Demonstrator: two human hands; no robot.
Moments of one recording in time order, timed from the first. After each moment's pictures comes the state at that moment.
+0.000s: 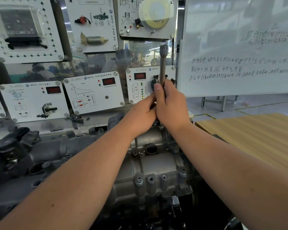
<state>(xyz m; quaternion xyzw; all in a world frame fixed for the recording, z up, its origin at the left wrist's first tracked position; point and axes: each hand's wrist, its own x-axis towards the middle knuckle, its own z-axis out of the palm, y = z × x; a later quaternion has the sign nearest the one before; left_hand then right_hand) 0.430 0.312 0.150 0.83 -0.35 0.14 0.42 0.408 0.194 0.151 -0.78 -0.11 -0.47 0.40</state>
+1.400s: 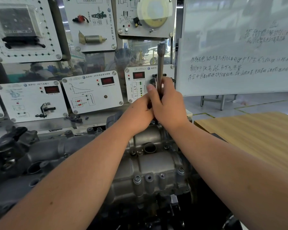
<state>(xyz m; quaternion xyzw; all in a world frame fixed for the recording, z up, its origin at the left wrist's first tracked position) 0.428 0.312 0.154 0.83 -0.35 0.15 0.41 0.406 0.195 0.152 -0.79 -0.12 -0.45 0.40</state>
